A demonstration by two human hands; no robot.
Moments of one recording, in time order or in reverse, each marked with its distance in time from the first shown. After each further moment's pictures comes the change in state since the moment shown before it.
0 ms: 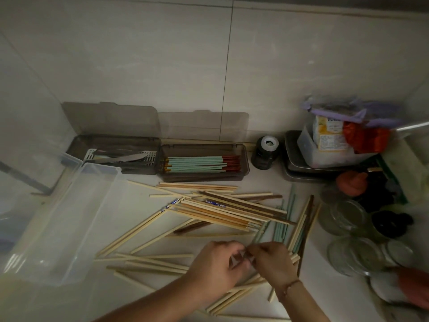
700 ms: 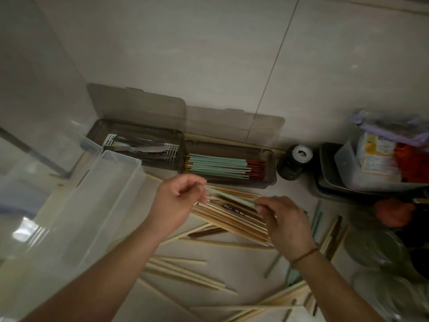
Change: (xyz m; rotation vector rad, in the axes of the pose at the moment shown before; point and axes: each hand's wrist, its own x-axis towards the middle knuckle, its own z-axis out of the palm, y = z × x) left_hand 0.039 -0.046 -0.134 -0.513 0.522 -0.210; right_hand 0.054 -0.076 -0.007 -0.454 0.279 -0.973
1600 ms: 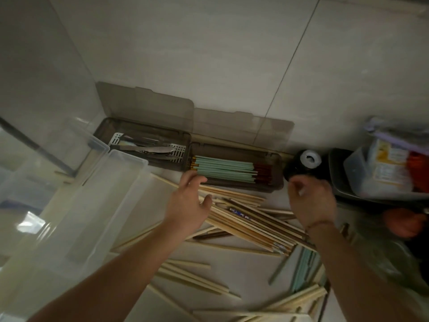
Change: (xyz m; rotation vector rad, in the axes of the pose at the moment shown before) left_hand 0.018 -0.040 0.010 0.722 0.023 0.091; right_hand 0.055 0.053 -0.003 -0.261 0.103 0.260
